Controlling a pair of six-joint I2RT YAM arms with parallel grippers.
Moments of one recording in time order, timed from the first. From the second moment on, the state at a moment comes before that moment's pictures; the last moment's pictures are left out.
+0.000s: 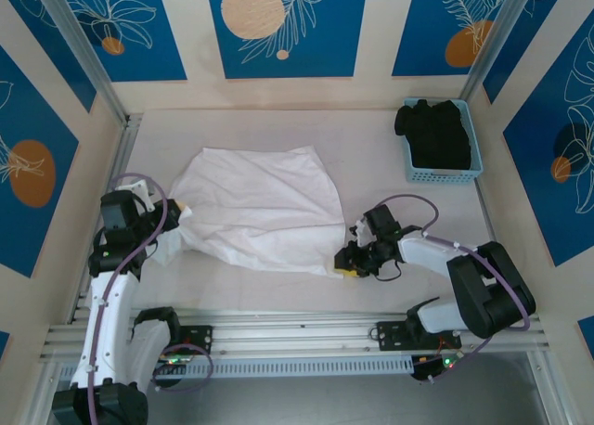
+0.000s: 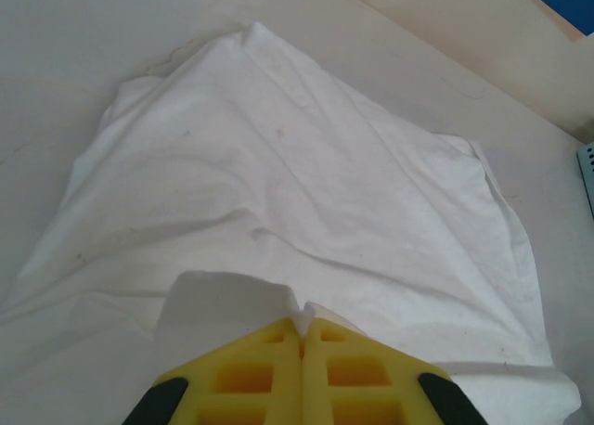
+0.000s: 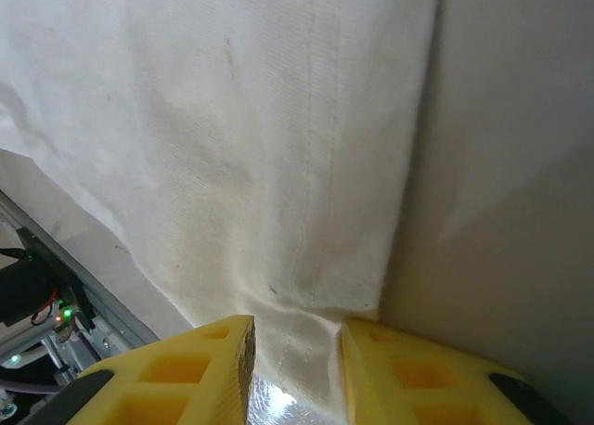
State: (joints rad) left arm 0.14 0.75 0.69 -0.53 0.33 -0.39; right arm 0.40 1.36 0.49 -0.39 -0.63 0.59
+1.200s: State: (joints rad) left arm 0.14 0.75 0.69 -0.53 0.34 -0.39; right arm 0.49 1.23 0.53 -0.46 -0.51 0.58
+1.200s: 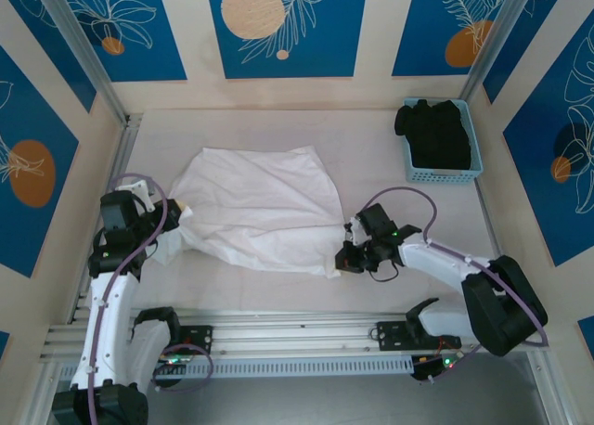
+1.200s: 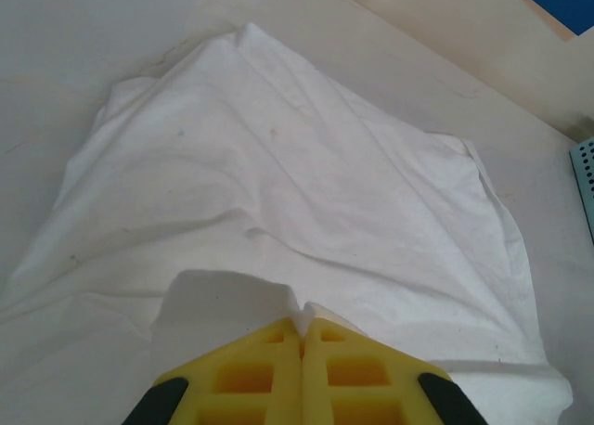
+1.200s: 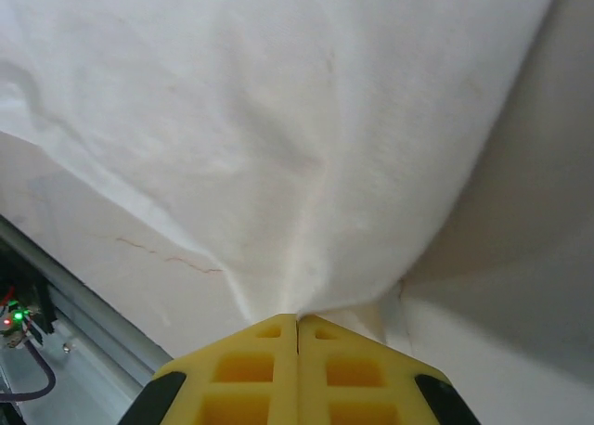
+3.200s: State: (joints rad) left arm 0.14 0.96 1.74 -0.44 0.18 -0.31; right arm -0.07 0.96 1.65 -0.56 -0.48 0.30
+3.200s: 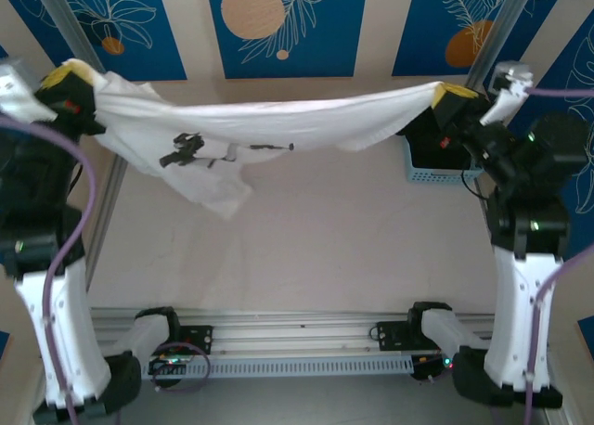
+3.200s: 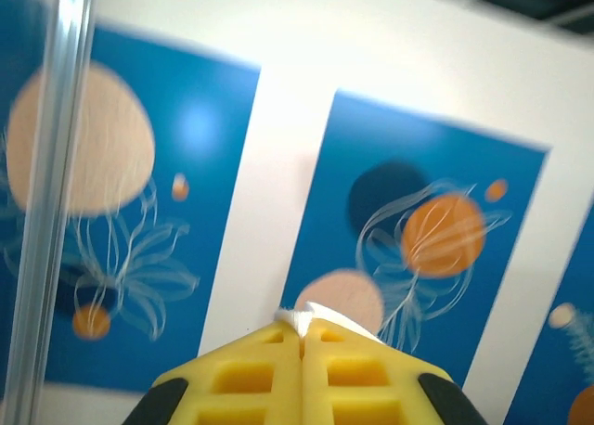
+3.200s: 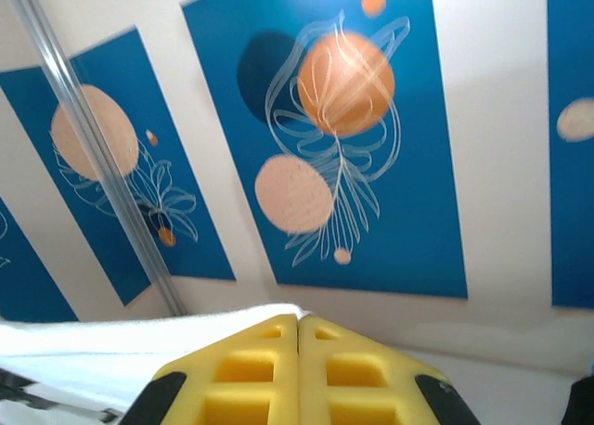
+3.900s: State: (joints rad) left arm 0.14 1.15 1.84 -0.30 0.26 -0.31; right arm -0.06 0.94 1.71 -0.53 -0.38 0.18
